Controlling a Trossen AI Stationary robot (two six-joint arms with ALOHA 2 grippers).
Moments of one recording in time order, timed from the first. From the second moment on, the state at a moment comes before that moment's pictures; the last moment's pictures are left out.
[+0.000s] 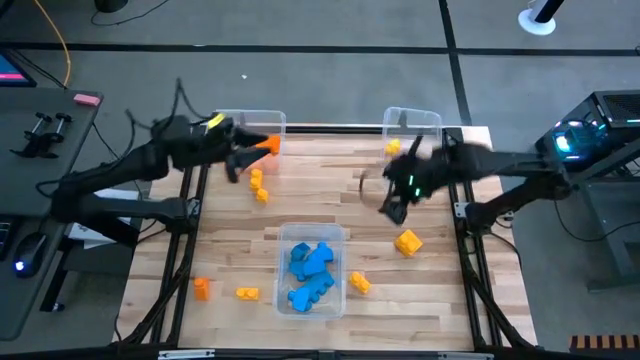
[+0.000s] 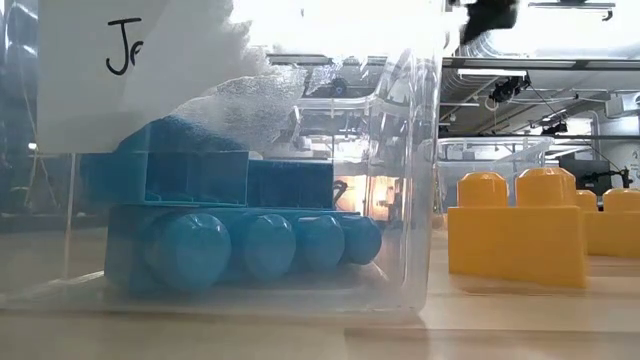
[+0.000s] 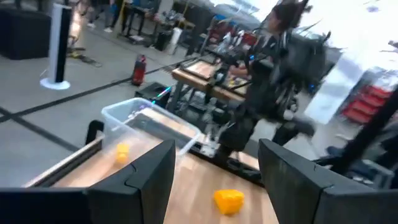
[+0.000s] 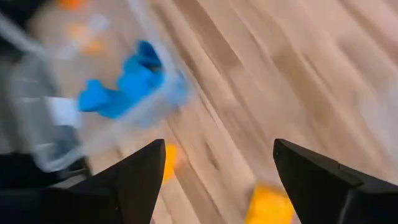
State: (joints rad) left arm 0.31 0.84 0.95 -0.16 0.07 -0.35; right arm 0.05 1.33 1.47 -1.19 -0.01 0.69
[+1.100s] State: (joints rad) left arm 0.27 0.64 0.84 -0.06 0.16 -0.55; right arm 0.54 2.01 1.47 -0.94 0.09 1.06
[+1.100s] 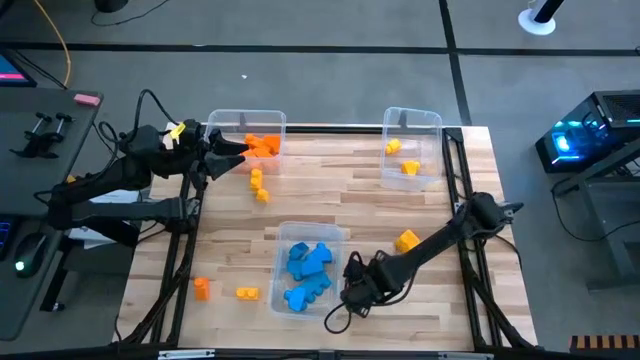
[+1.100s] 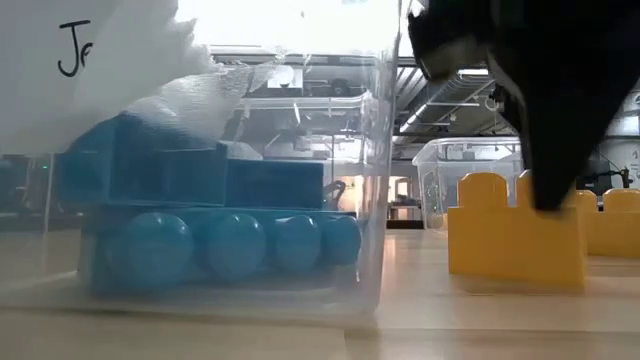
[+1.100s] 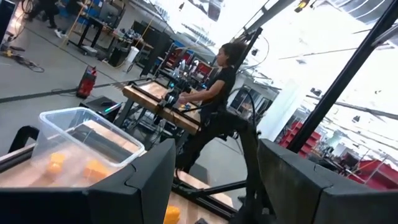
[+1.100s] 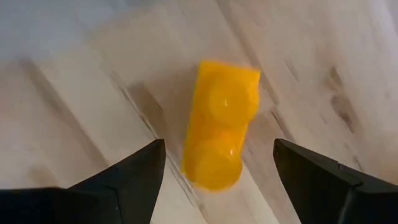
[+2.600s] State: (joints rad) left arm 0.27 0.64 0.84 -0.05 0.14 -0.55; right arm -0.03 1.37 1.25 -1.54 0.72 1.54
